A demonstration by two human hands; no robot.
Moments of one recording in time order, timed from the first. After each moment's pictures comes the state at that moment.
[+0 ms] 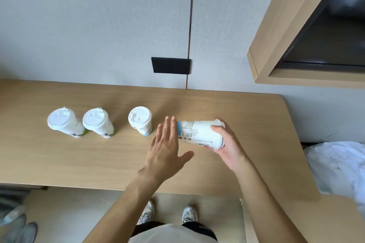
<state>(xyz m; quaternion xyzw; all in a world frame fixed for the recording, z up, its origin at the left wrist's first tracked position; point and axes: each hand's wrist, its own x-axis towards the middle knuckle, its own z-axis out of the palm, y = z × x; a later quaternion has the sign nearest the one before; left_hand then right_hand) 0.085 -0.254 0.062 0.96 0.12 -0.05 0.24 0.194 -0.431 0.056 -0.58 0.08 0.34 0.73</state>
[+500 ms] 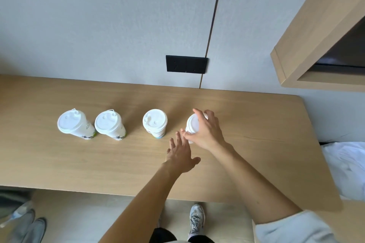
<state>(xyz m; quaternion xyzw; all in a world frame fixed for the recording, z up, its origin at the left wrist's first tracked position) 0.132 -0.214 -0.036 0.91 0.18 -0.26 0.26 0.216 -0.304 0.034 -0.93 -0.17 0.19 0.27</state>
